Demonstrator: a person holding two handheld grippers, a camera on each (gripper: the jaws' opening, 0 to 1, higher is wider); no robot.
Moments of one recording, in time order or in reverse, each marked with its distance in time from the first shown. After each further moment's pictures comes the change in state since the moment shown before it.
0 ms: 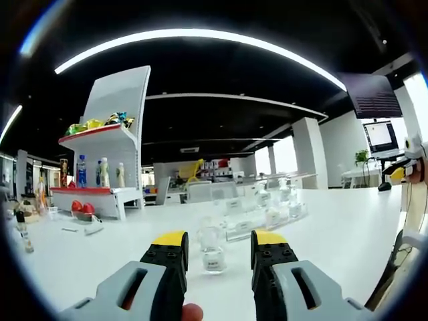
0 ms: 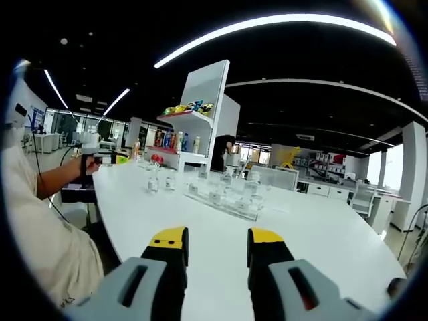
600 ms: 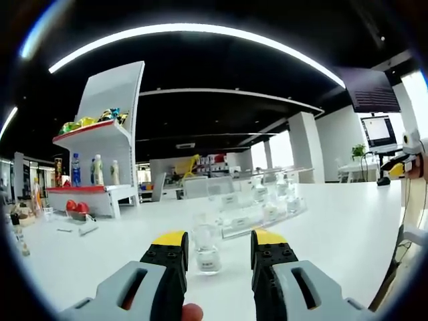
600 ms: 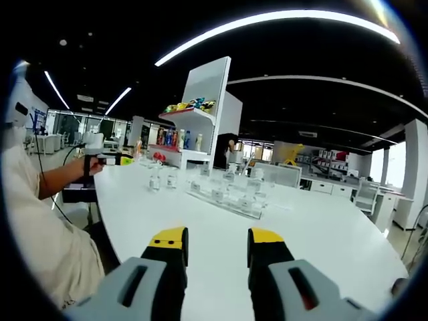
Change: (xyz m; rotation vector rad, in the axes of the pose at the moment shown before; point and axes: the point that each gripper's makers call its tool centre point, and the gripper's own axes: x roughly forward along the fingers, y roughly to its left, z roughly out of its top) left arm 0.018 -0.009 -0.009 0.023 0.037 -0.029; right arm 0.012 0.003 -0.004 0.006 0.019 0.022
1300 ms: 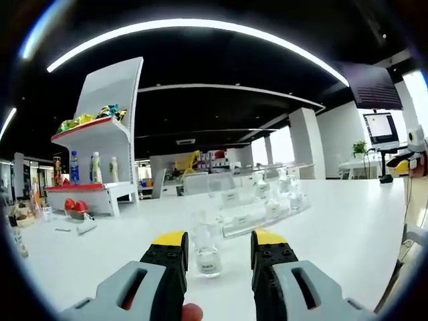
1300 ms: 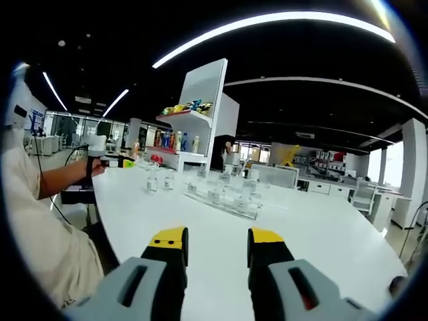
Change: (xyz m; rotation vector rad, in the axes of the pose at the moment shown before) left arm 0.017 0.002 -0.006 0.002 0.030 0.007; right arm -0.009 -0.007 0.000 0.007 -0.012 -0.019
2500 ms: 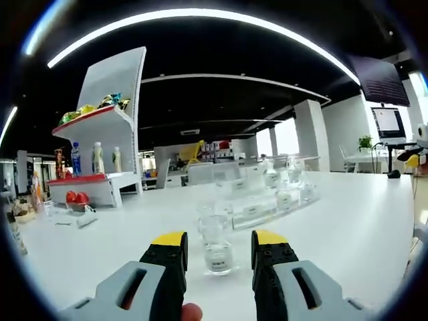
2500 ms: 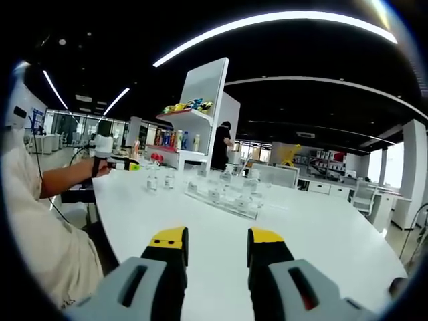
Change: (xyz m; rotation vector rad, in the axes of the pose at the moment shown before) left arm 0.023 0.016 -0.022 -0.008 0.065 0.032; right arm 0.002 0.000 -0.001 -0.003 0.006 -0.001
